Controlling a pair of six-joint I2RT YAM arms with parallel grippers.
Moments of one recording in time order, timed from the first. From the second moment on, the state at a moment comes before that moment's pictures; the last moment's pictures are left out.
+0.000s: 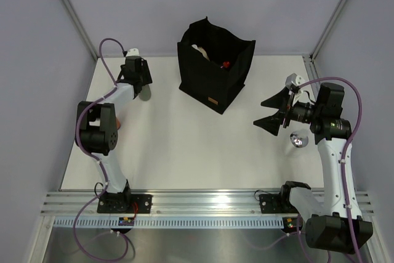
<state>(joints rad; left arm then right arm) -0.10 1.89 1.33 -0.02 -0.27 -0.23 -0.15 0.95 1.02 -0.63 -1.29 -0.39</state>
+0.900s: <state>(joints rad) -0.35 1.38 1.27 -0.09 0.10 -0.39 -0.16 0.94 1.02 -0.63 -1.29 -0.39</state>
